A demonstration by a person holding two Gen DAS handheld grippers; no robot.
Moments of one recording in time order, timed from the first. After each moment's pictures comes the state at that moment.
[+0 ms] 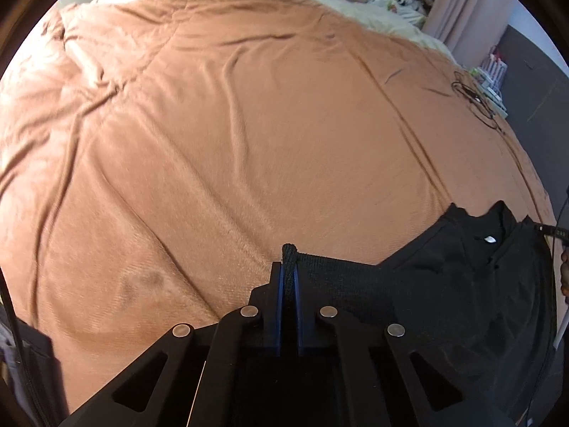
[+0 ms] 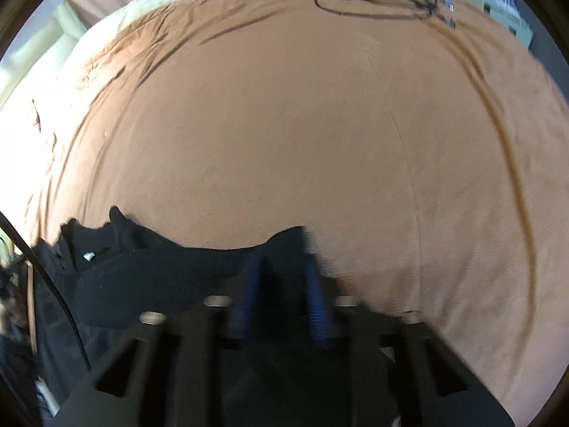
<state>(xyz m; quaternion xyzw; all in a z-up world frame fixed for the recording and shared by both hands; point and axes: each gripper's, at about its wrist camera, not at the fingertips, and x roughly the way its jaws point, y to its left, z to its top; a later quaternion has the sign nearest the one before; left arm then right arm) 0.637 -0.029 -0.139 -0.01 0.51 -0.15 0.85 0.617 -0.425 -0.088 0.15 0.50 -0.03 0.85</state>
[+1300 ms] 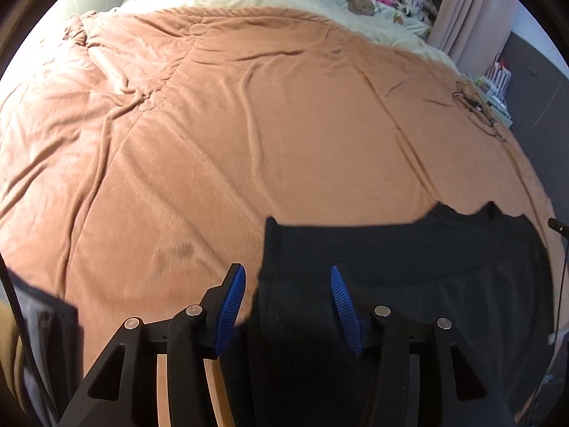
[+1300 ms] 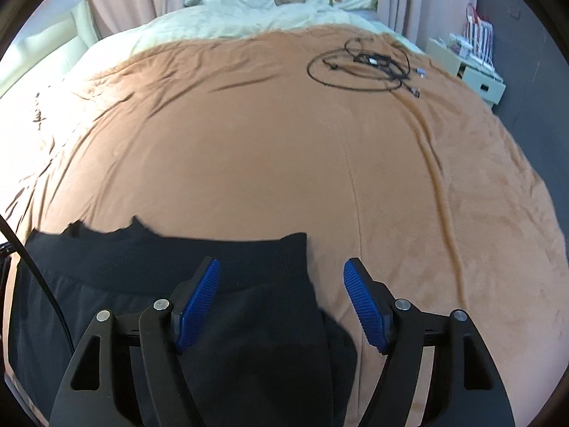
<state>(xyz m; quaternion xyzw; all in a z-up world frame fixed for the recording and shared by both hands) 0.597 -0.020 -0.113 -0.02 0.50 -0.13 0.86 0.549 -0.375 -0.037 0.08 0.41 -0.09 0.90</state>
